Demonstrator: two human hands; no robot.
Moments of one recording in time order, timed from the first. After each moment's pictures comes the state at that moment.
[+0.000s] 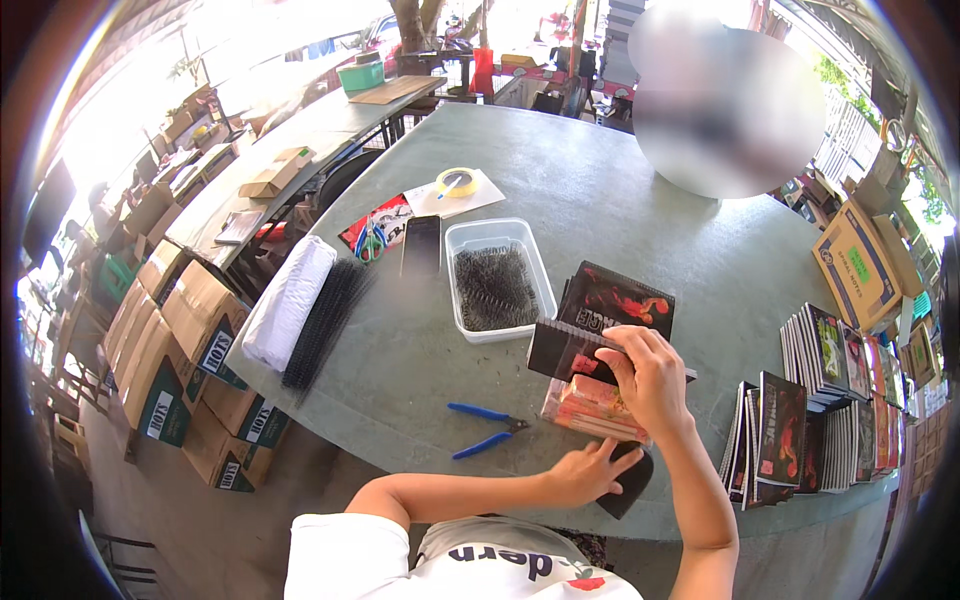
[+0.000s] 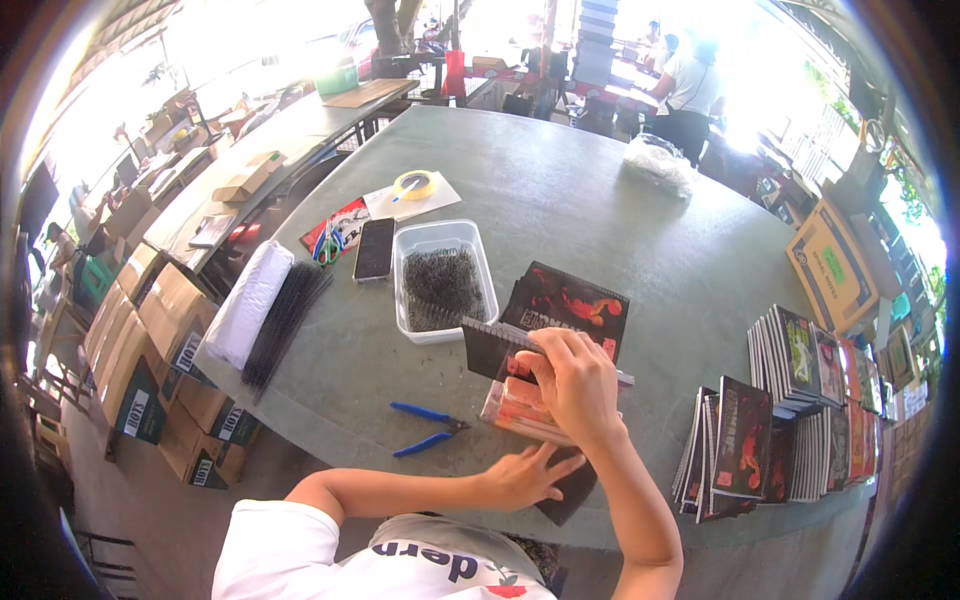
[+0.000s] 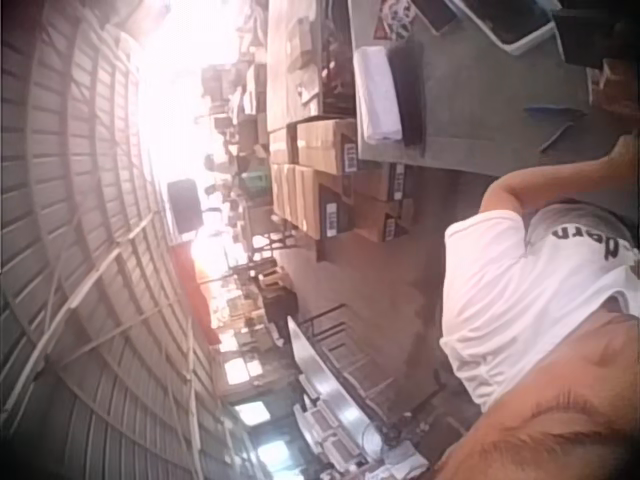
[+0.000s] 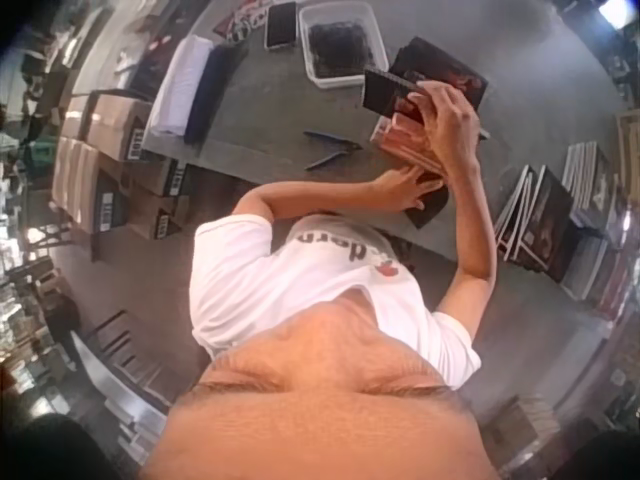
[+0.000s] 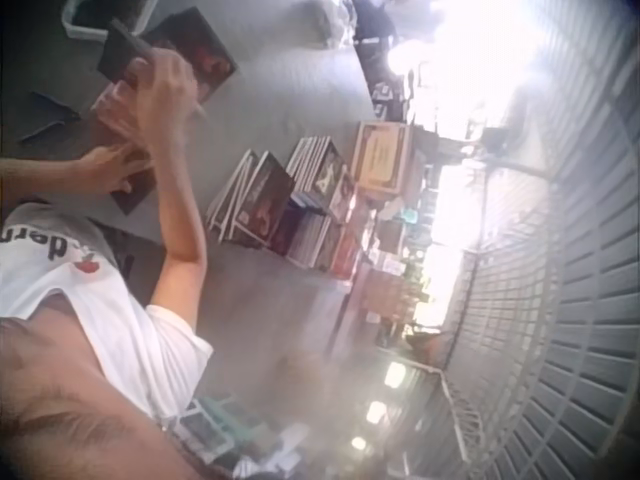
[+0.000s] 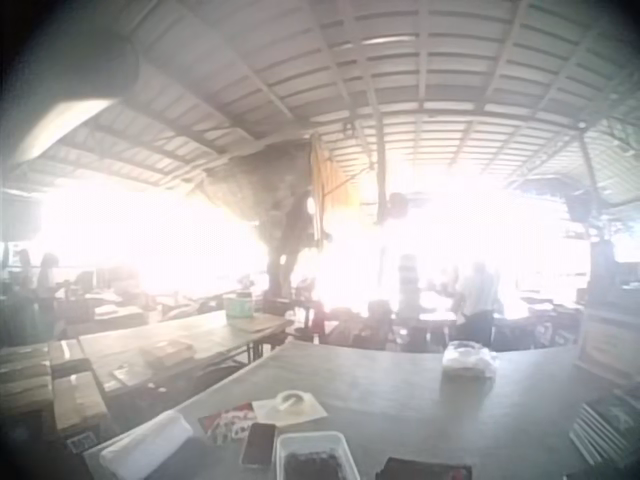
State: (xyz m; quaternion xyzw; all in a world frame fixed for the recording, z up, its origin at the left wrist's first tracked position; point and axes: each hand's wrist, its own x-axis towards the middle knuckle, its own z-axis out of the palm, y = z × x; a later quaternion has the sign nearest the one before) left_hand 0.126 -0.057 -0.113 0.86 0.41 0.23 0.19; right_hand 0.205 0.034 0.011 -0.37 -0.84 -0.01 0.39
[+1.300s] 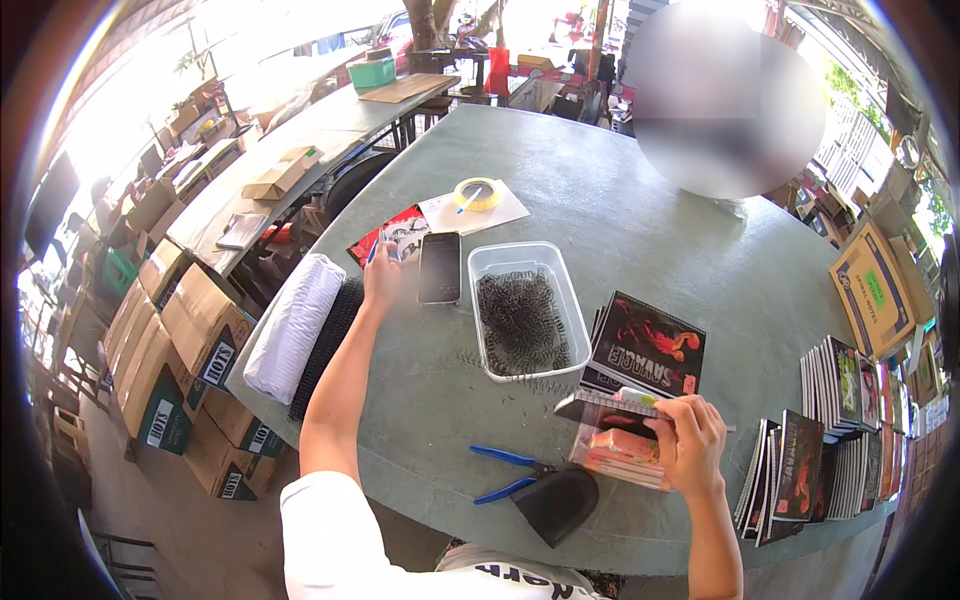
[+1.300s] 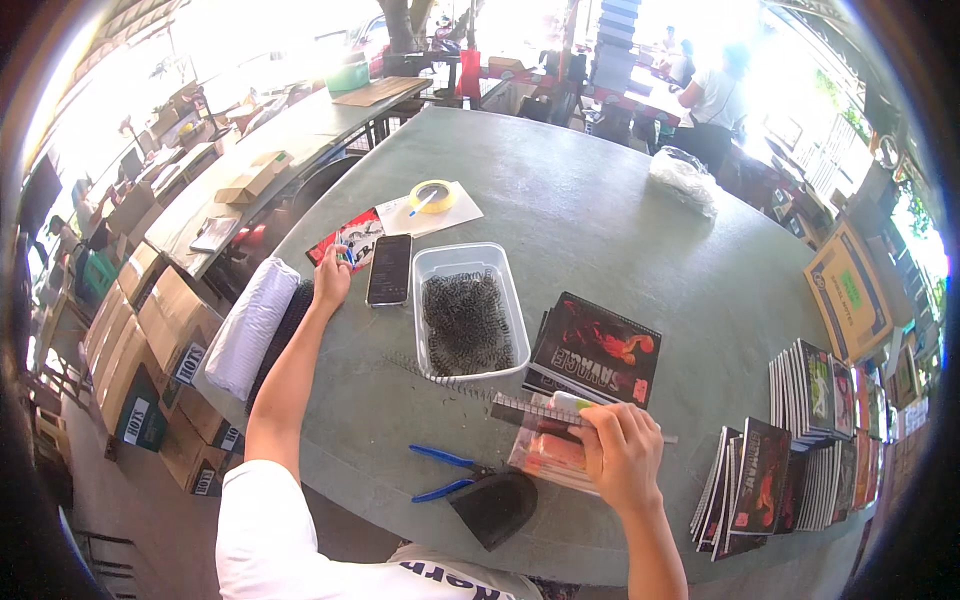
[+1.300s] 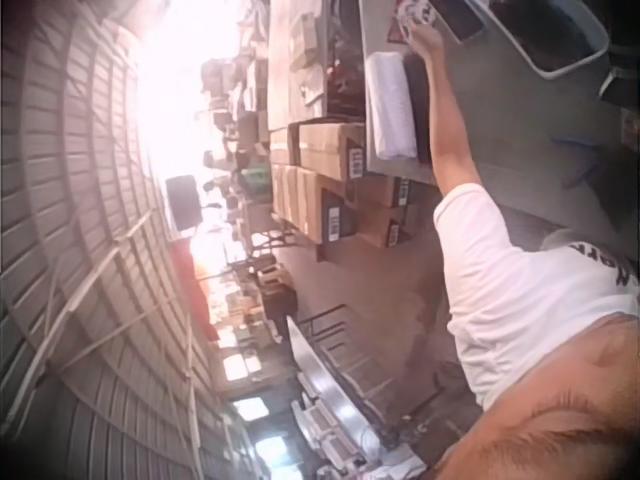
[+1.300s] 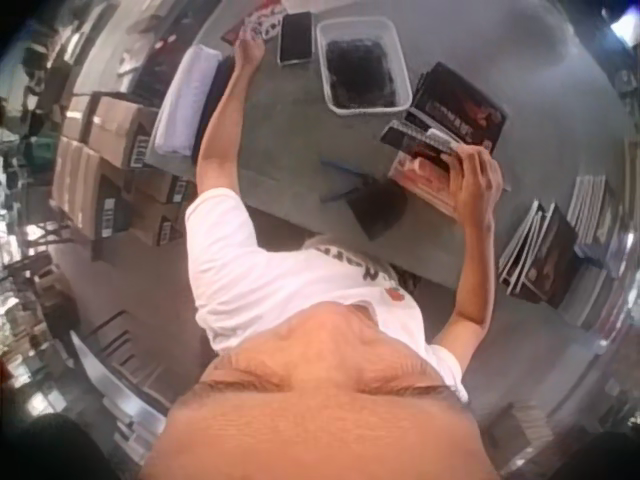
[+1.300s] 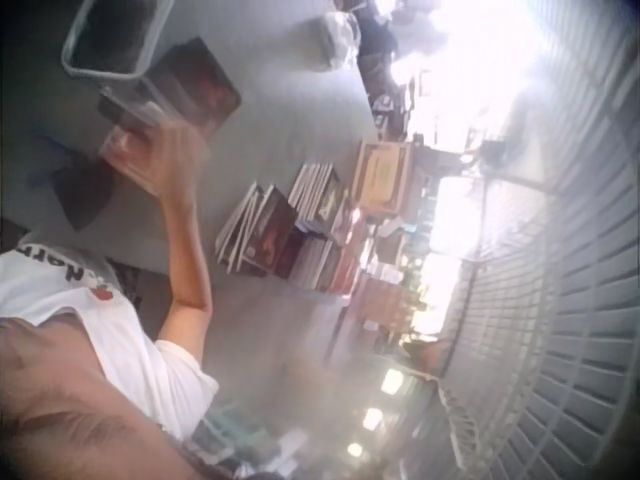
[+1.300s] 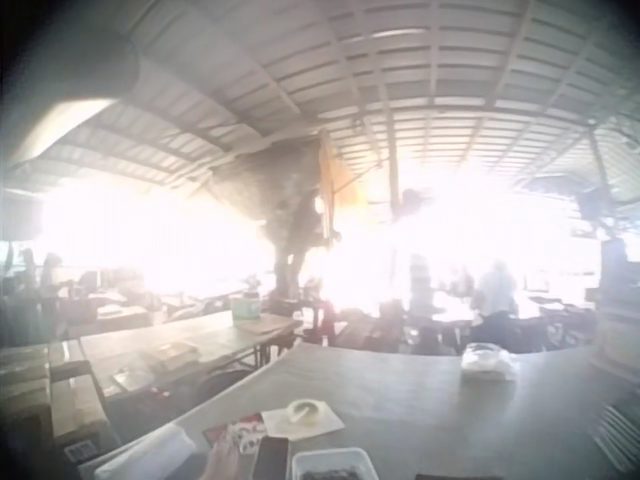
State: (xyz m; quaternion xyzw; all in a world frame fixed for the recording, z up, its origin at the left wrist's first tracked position) left_hand -0.273 0.190 -0.152 0.51 0.73 0.46 -0.01; right_hand 0.218 0.032 0.001 -0.39 -0.85 -0.02 0.34
